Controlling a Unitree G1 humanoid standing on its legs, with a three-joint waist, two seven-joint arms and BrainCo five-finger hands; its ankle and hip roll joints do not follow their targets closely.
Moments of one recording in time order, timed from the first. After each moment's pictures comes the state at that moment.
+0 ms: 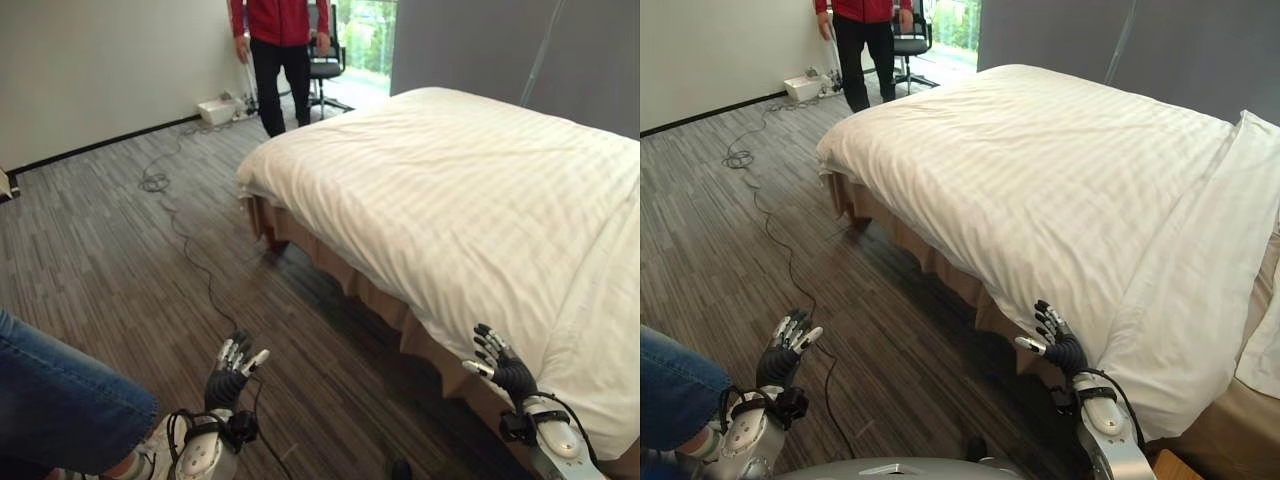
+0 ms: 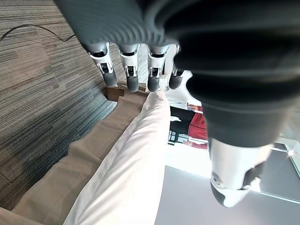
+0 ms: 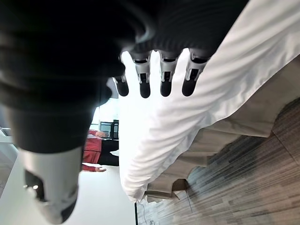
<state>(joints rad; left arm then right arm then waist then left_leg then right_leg) 0.36 0.24 0.03 0.09 -0.46 -0.14 0.02 0.30 -0.41 0.13 0.09 0.32 -0.13 0.03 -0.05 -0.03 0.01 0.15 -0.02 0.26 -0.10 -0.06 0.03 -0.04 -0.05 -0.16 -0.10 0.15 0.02</state>
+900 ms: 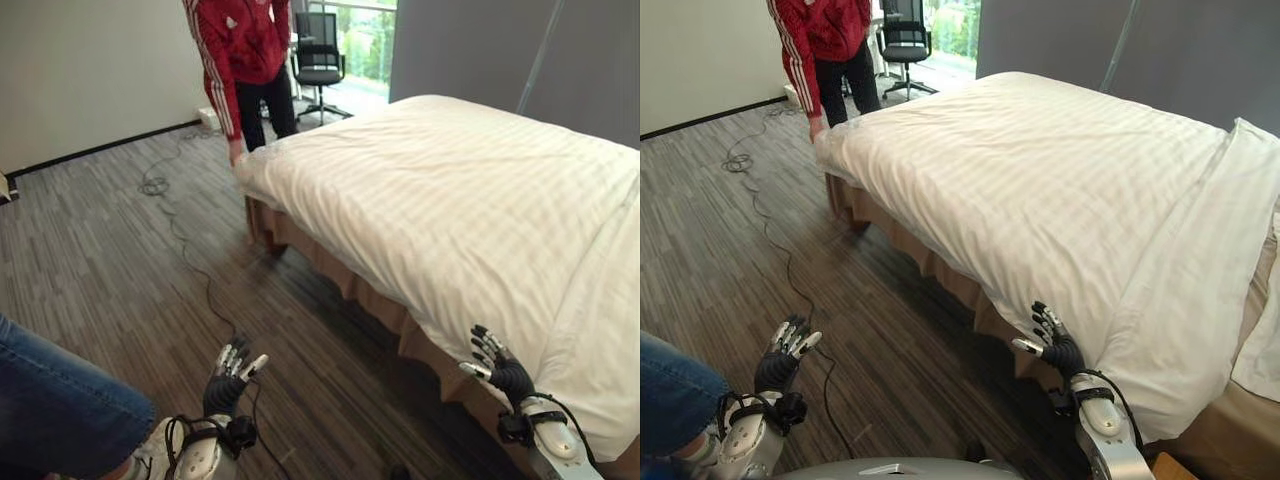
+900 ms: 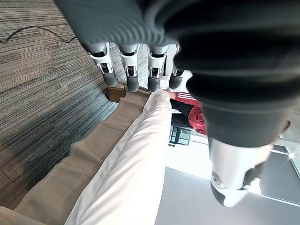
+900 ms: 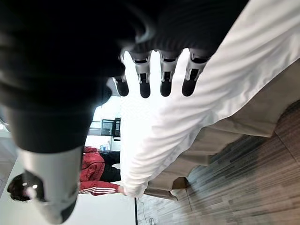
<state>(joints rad) 0.38 0.24 0.03 0.09 -0.46 -0.14 0.03 0.30 -0.41 0.16 0.09 0.31 -0.13 0.03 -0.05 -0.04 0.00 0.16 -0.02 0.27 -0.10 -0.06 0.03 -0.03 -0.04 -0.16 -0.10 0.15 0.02</state>
